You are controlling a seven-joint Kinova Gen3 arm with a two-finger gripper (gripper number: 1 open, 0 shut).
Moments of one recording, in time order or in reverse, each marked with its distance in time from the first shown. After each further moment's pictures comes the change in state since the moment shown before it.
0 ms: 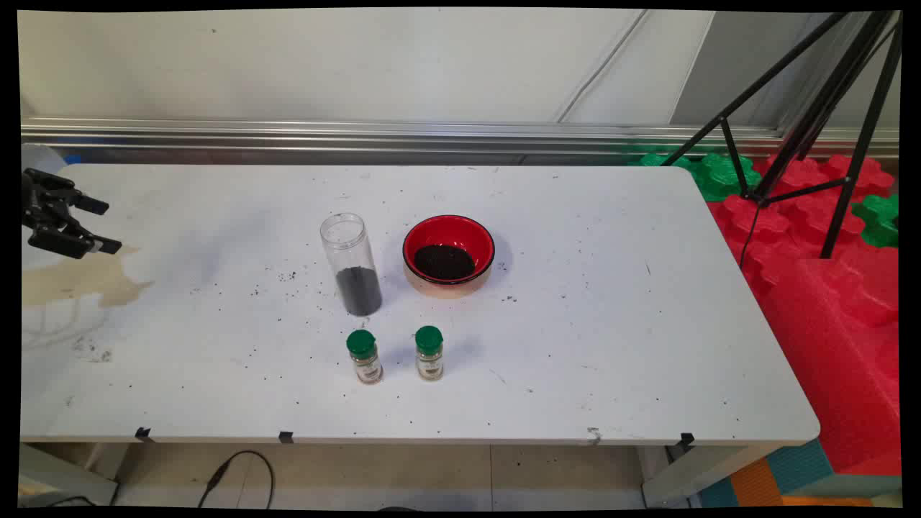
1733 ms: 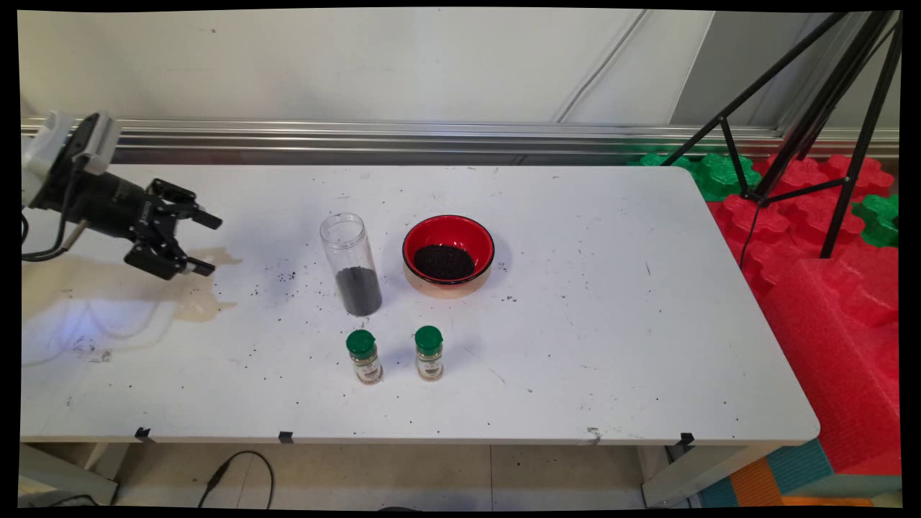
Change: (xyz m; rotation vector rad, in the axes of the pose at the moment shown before) arm 0.082 0.048 0.073 -0.270 0.142 0.311
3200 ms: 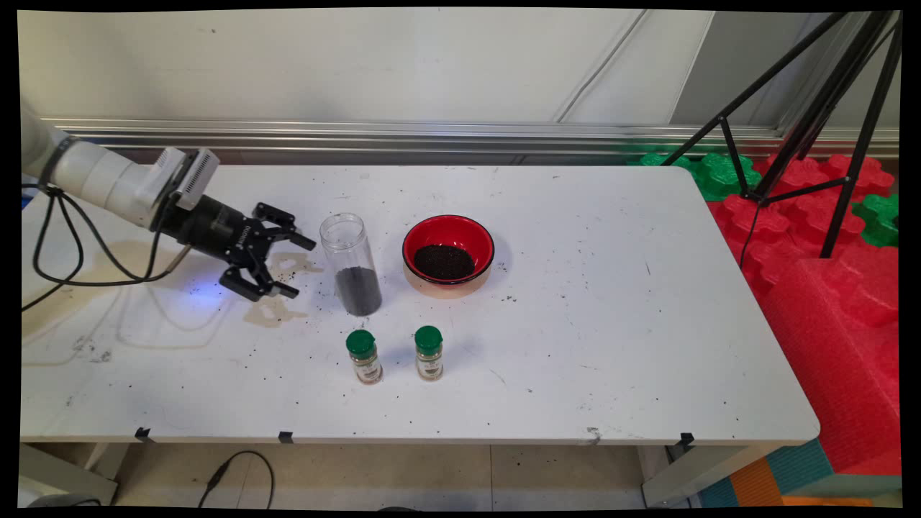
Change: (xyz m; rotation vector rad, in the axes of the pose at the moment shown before) arm 0.022 -0.017 0.117 -0.189 0.218 0.226
